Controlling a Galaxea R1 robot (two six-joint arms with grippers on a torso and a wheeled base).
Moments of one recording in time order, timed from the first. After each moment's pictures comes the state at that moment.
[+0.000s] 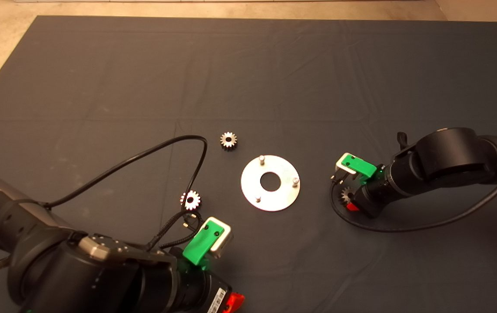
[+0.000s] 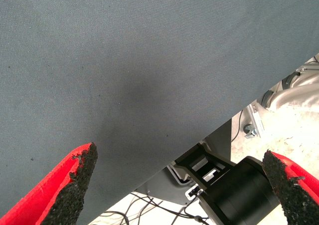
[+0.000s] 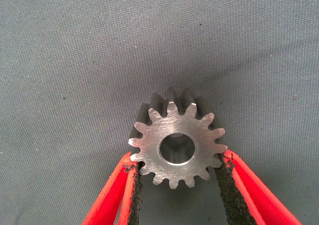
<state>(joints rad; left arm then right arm) -0.07 2.47 -0.34 0.78 1.53 -1.50 0.17 2.29 -0.80 -0.56 -1.43 0.77</state>
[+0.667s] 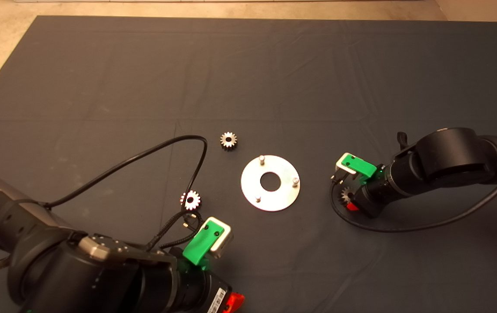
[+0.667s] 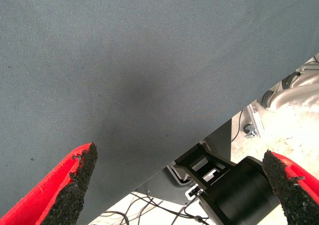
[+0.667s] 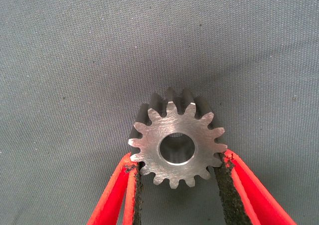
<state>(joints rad) -0.07 2.47 -0.34 0.78 1.53 -1.50 0.17 2.29 -0.80 -0.56 -1.43 0.77</state>
